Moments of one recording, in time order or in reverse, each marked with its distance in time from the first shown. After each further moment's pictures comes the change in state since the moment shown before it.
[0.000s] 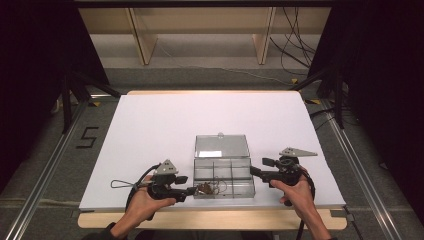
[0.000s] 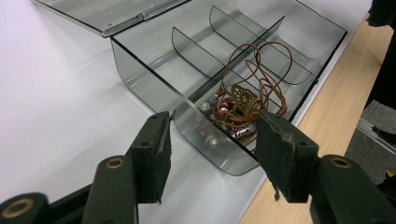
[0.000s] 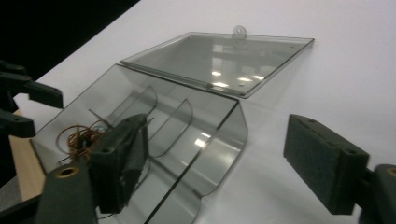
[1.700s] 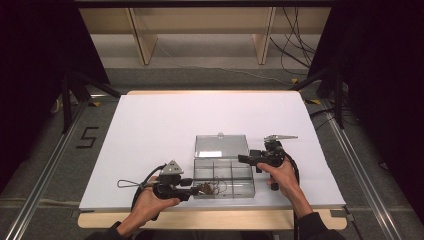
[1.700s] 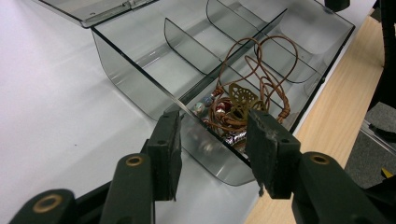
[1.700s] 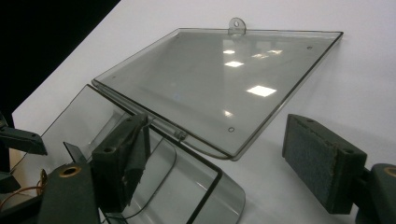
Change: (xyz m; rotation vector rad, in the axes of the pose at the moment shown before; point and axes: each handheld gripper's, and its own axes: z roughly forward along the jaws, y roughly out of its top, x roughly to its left) left arm -0.002 0.000 0.014 0.022 -0.011 -0.010; right arm -0.025 0.028 0.057 0.080 0.046 0.071
